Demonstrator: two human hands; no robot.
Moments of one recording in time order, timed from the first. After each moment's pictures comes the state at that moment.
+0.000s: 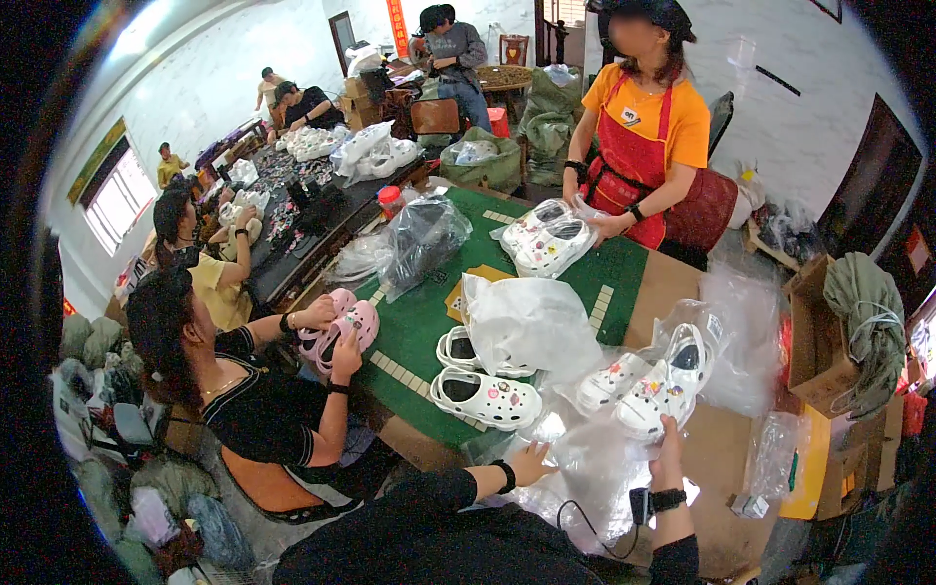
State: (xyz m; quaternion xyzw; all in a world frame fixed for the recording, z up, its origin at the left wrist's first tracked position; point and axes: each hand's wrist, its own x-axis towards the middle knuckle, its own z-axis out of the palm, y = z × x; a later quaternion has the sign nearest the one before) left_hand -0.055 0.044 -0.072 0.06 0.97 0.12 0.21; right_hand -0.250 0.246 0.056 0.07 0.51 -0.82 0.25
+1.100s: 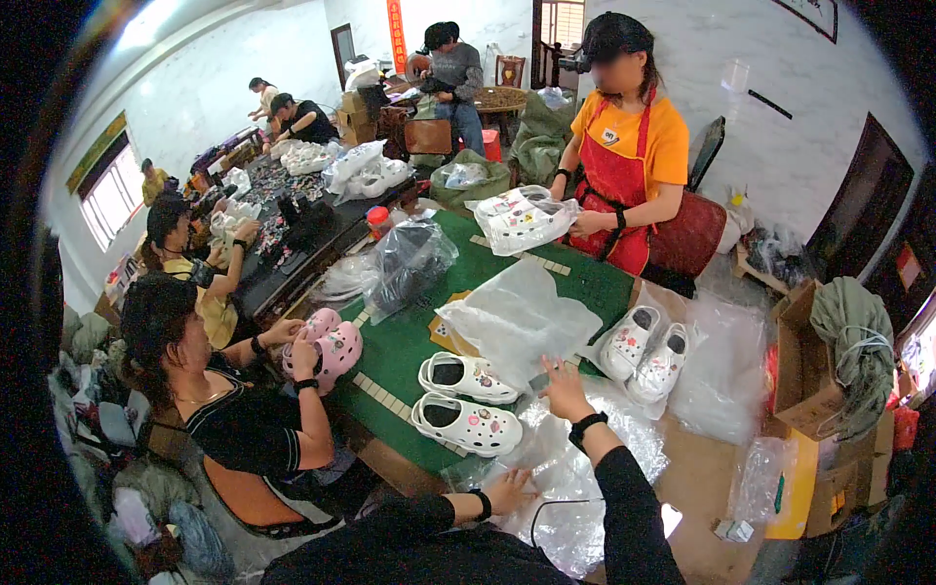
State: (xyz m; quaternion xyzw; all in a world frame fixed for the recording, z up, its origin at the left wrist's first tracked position) left_hand -0.057 0.048 -0.129 0.01 0.97 0.20 0.13; right_hand -0.306 0.038 0.036 -0.60 0.79 -0.06 0.09
